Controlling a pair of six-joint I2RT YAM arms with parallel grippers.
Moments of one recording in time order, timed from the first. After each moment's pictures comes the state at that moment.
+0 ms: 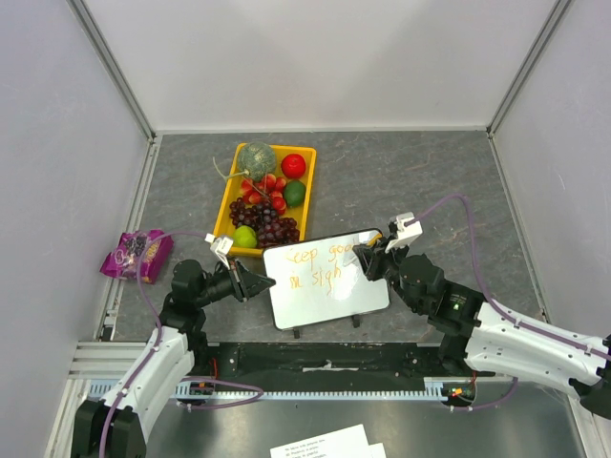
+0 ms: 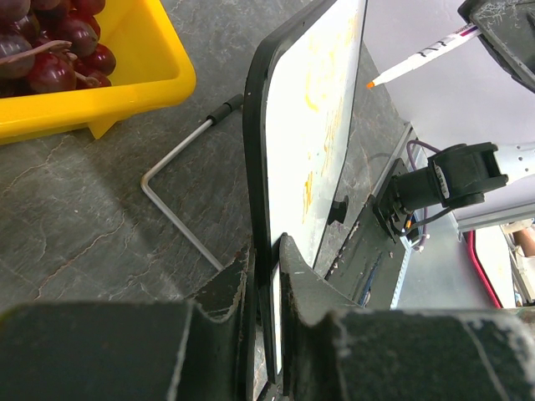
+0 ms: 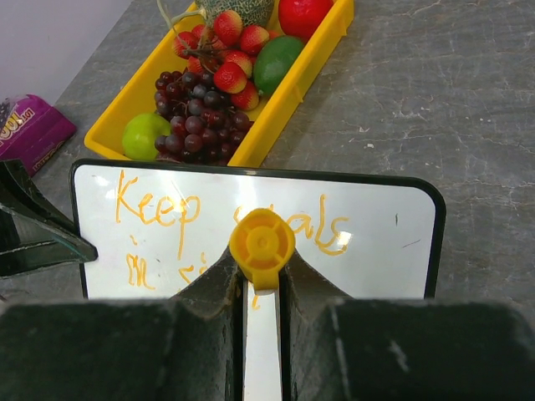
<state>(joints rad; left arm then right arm) -0.21 0.59 0.06 0.26 0.80 -0.60 1.04 0.75 0.53 0.01 0.53 0.44</state>
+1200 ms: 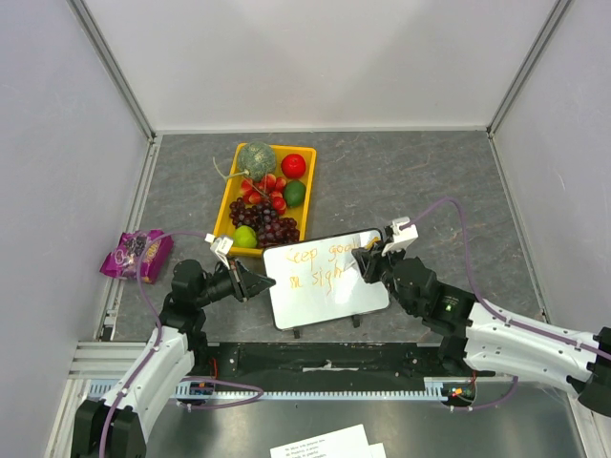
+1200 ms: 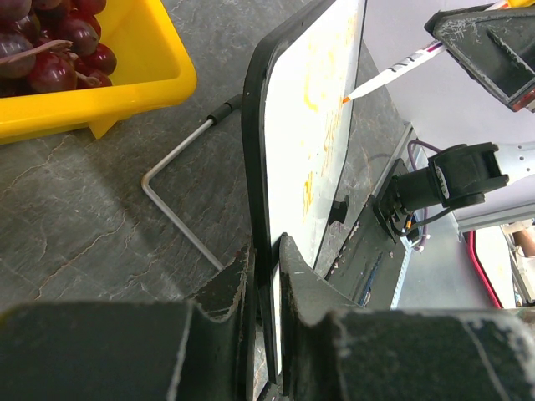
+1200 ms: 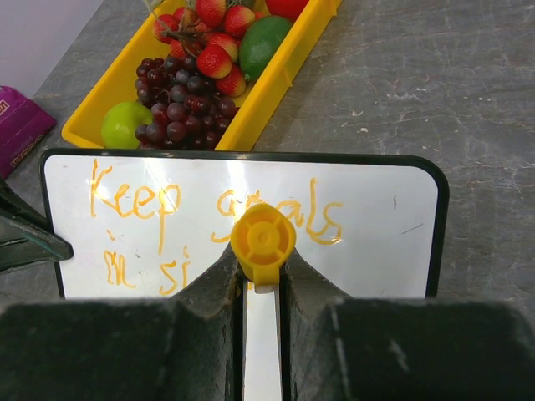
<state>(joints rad) -0.21 0.59 0.06 0.26 0.80 -0.60 1.04 0.80 0.47 0.08 0.54 0.46</state>
